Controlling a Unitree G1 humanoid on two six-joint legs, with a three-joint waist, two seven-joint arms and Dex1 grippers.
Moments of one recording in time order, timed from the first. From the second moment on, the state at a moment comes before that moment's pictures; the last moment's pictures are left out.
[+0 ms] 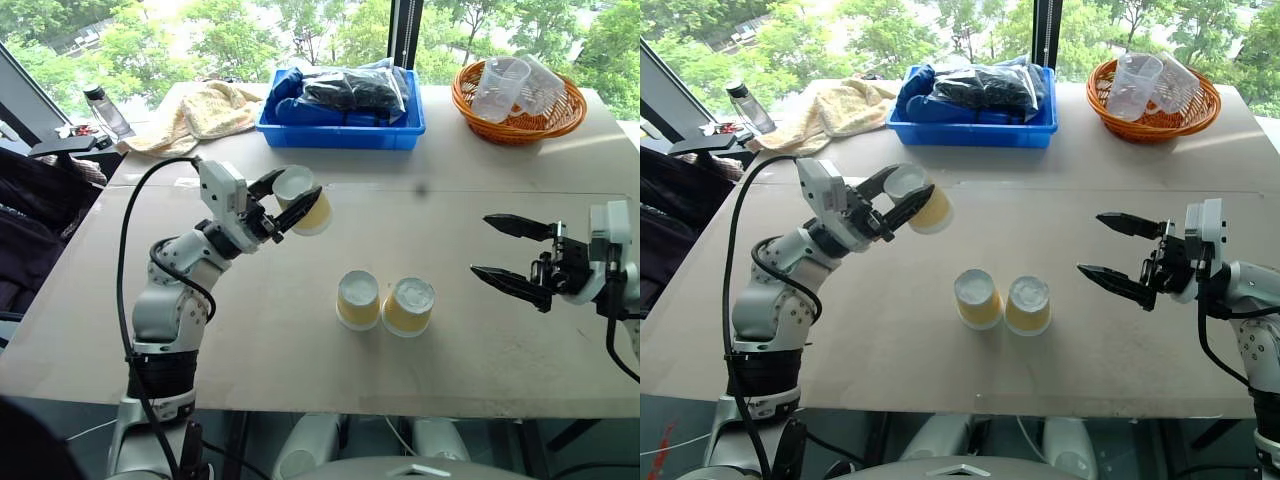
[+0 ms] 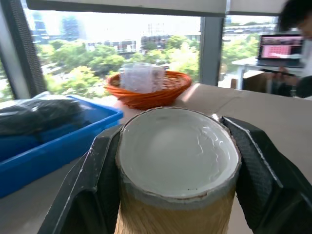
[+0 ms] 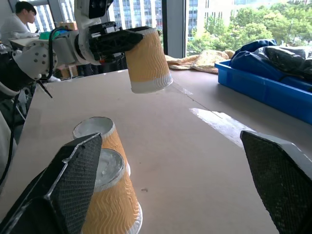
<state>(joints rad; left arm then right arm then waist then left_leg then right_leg) -0.44 0.54 0.09 -0.22 -0.61 0.34 -0.90 -0.07 -0.73 -0.34 -0.25 0.76 0.32 1.19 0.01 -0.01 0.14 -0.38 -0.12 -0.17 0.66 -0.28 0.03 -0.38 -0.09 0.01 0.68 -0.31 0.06</state>
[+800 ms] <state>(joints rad) -0.63 0.50 -0.20 -0.13 -0.61 0.44 -1.29 0.06 -0.74 -0.41 -0.40 0.85 0.35 1.13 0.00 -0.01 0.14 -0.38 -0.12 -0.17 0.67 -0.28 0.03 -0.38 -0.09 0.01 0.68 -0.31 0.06</state>
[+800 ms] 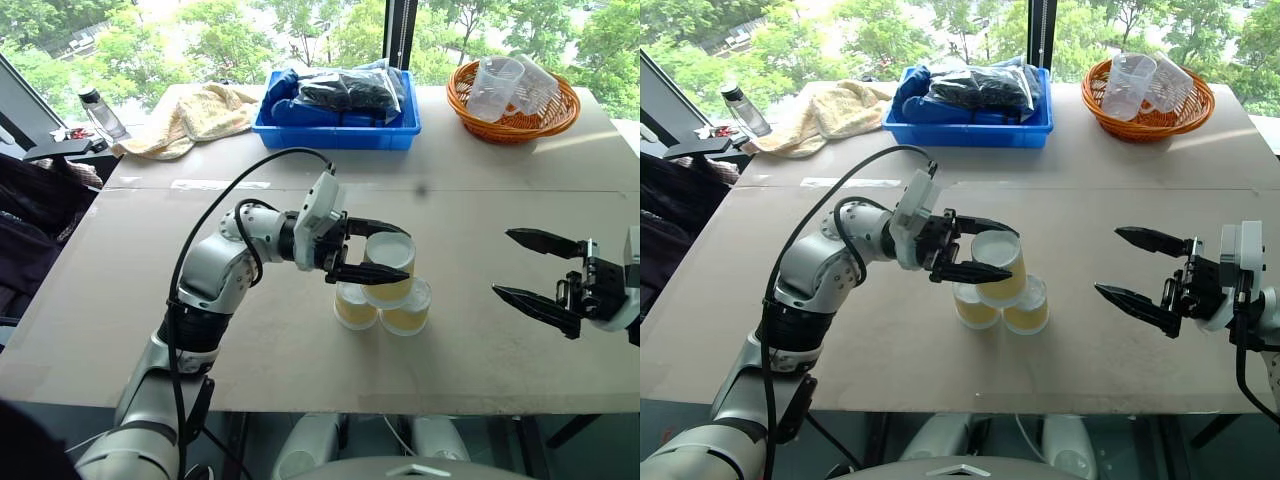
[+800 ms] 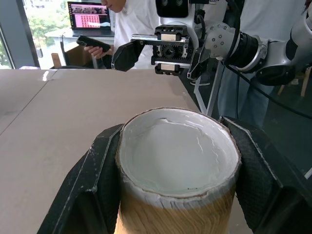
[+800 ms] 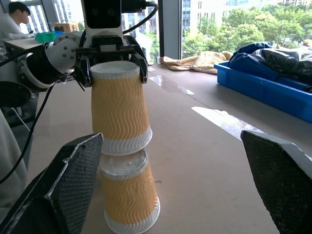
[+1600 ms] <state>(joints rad) -0.59 0.42 -0.14 -0.18 -0.68 0.44 -1.27 0.03 -0.74 -0.40 -0.35 0.84 0.34 1.19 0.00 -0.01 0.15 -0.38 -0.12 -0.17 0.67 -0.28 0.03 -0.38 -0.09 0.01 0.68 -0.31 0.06</state>
